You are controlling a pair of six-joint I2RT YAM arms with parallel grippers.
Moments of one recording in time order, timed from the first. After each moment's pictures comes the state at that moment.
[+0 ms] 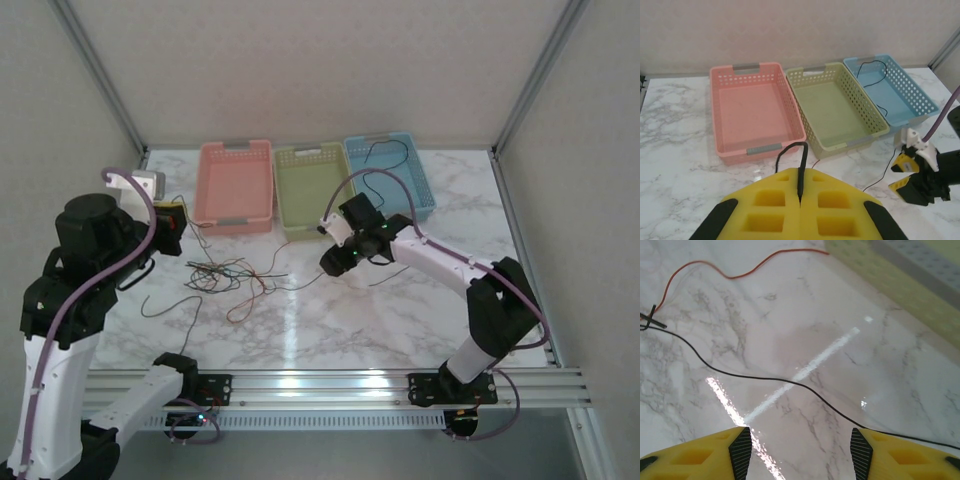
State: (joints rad) left arm -0.27 0.85 1.49 -1.03 0.04 -0.15; right arm 0.71 1.63 1.17 -0.59 -0.25 -0.17
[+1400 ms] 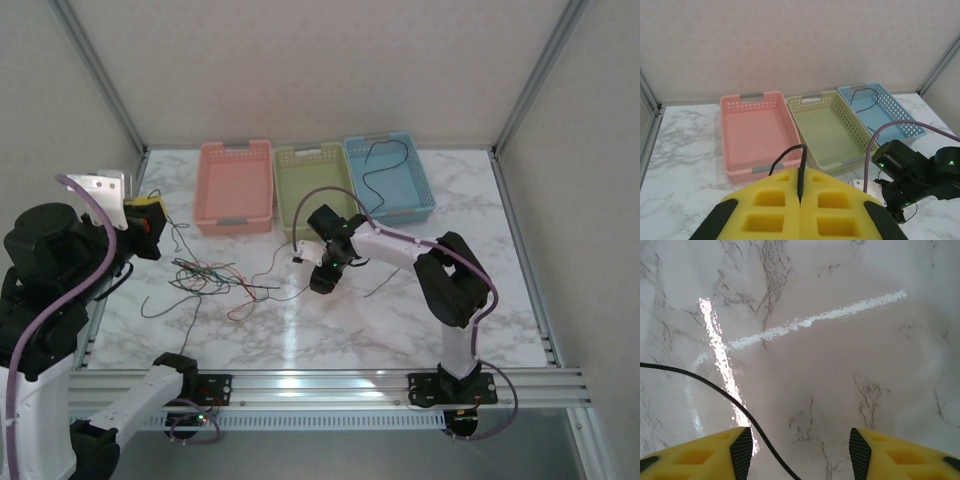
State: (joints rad) left arm -0.27 0.86 1.68 -1.12 0.02 -0.14; right arm 0.79 1.92 1.34 -0.72 -0.24 -0.51
